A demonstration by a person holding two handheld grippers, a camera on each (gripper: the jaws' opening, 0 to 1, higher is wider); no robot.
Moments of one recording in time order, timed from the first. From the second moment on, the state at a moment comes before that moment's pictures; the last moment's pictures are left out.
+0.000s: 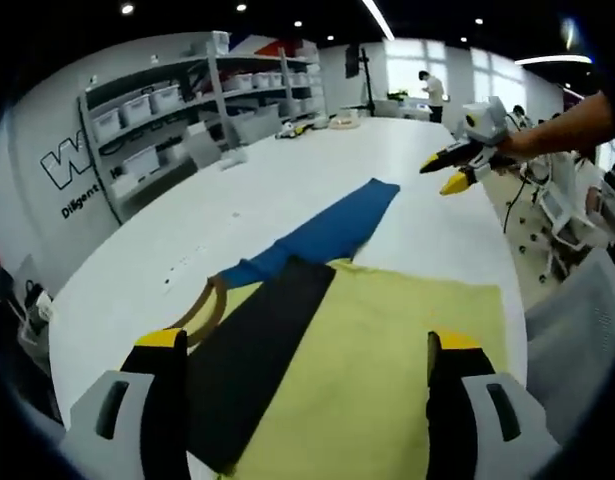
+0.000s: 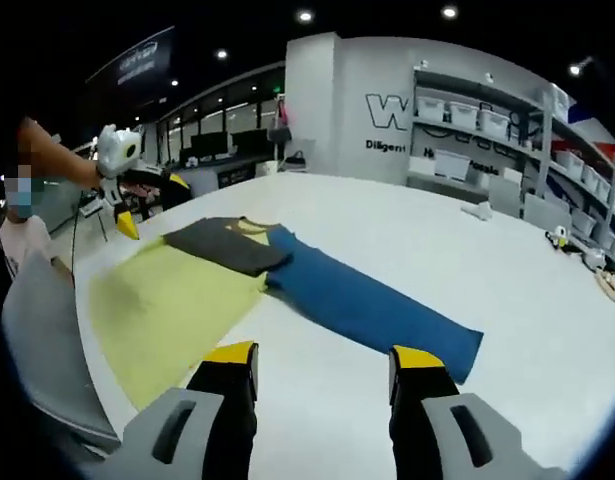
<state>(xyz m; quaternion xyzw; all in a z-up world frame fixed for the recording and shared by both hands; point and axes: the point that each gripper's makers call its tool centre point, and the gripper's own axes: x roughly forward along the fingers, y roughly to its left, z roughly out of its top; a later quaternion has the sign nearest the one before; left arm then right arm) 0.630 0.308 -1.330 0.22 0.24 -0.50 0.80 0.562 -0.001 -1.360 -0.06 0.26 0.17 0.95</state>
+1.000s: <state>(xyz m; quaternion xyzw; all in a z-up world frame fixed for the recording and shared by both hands) 0.552 0.345 -1.334 0.18 0.29 -0.51 0.79 0.621 -0.112 -1.416 -0.04 0.34 0.03 0.94</state>
